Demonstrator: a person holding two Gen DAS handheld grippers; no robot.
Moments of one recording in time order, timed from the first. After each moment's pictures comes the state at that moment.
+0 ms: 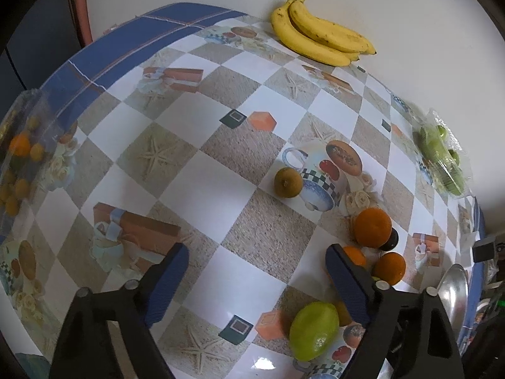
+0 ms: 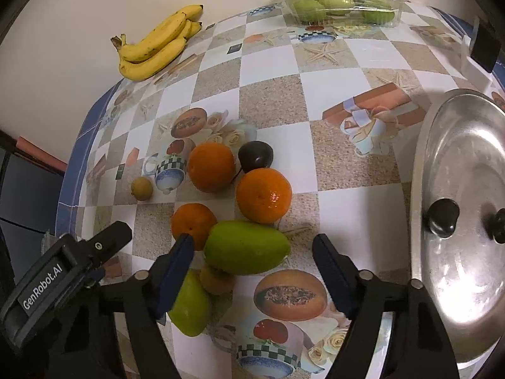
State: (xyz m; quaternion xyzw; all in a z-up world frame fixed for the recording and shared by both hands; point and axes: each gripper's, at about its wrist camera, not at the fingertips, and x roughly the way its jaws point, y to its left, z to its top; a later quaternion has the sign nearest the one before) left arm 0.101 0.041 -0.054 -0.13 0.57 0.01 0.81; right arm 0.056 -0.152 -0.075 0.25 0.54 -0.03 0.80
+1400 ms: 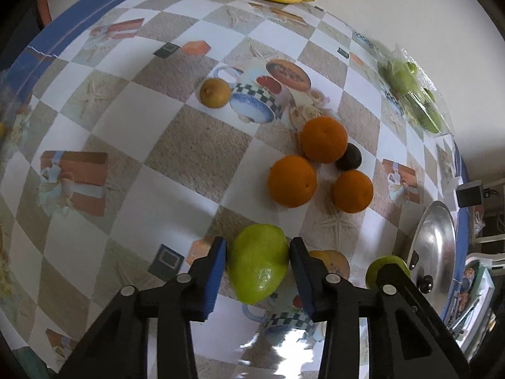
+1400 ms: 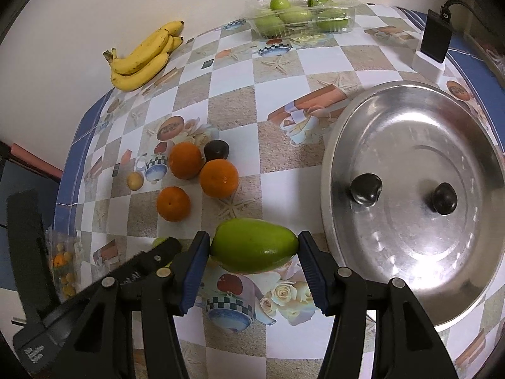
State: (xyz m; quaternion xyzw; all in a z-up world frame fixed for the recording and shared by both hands) left arm 0.072 -0.010 -0.074 -0.12 0.64 -0.07 0.76; right arm 0.011 -0.184 -0.040 0.24 0.55 -0.06 0.80
